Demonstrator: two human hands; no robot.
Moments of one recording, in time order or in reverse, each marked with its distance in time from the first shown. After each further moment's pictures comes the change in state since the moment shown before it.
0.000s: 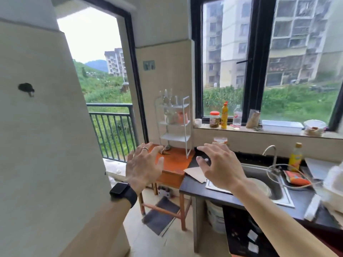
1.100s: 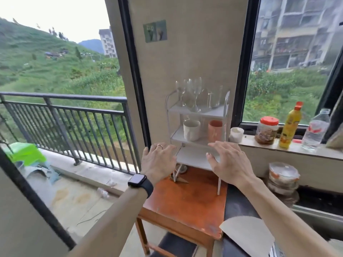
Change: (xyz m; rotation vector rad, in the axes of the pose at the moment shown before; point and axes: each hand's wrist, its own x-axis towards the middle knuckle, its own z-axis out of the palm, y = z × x) left_hand 0.524 -0.202 0.271 -0.029 -0.189 0.028; right_hand 0.498 0.078 0.342 -0.010 -0.106 0.167
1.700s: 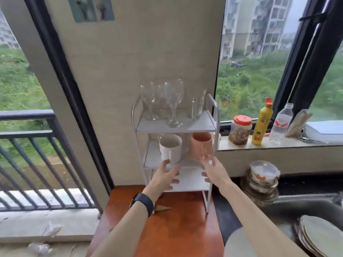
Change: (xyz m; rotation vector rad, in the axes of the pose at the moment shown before) left_hand 0.206 -0.018 0.126 -1.075 -0.606 -0.093; right_hand 0.154 0.042 0.133 0.818 0.050 0.846
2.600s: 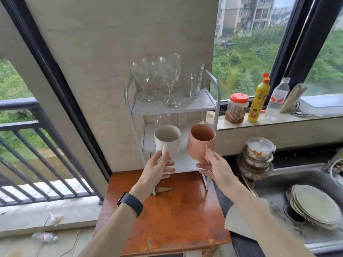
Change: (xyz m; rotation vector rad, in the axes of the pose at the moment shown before) left_hand -0.020 -0.034 -0.024 -0.155 -0.041 0.131; right_hand -0.052 0.024 0.018 0.357 -0.042 0.005
